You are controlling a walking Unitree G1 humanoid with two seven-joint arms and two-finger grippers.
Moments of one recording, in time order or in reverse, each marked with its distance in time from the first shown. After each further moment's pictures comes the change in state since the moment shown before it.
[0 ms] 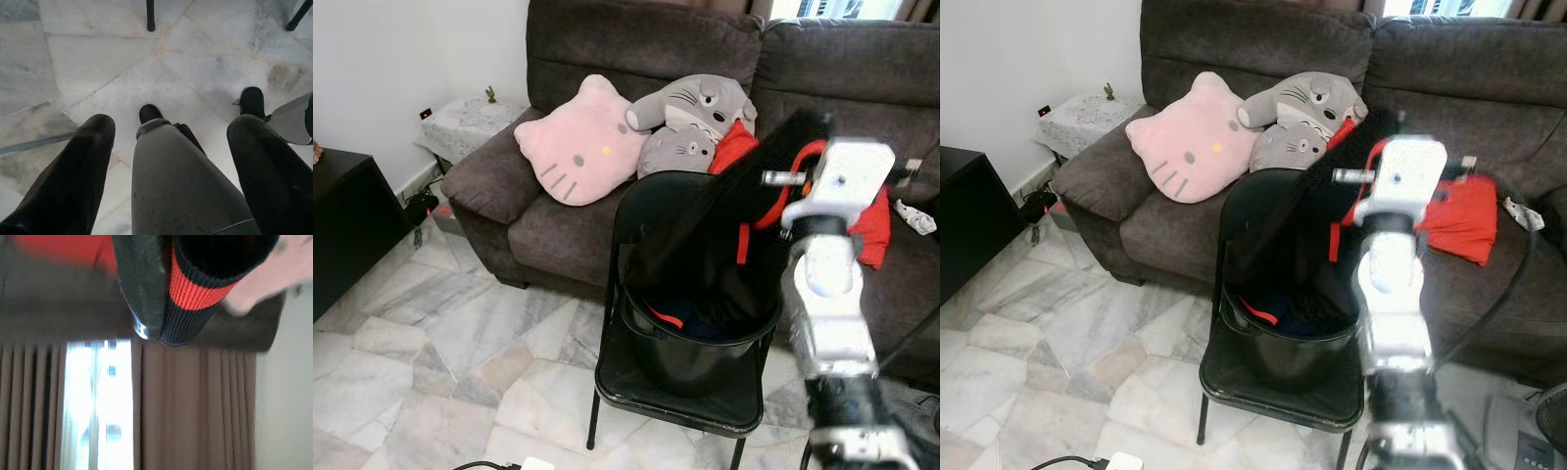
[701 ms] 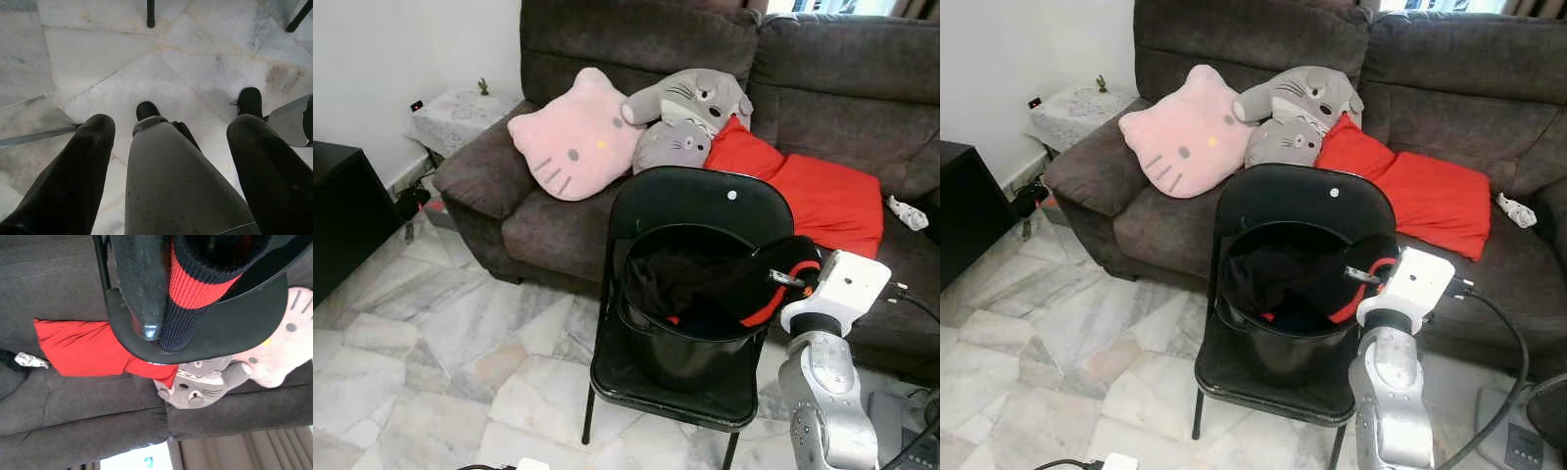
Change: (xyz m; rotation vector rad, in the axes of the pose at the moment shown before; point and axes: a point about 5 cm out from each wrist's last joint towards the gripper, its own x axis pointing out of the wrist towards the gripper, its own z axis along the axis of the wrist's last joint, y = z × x) left arm -0.001 0.003 -0.002 -0.040 -0.005 0.027; right arm -0.055 -0.023 -0.033 0.062 0.273 -0.122
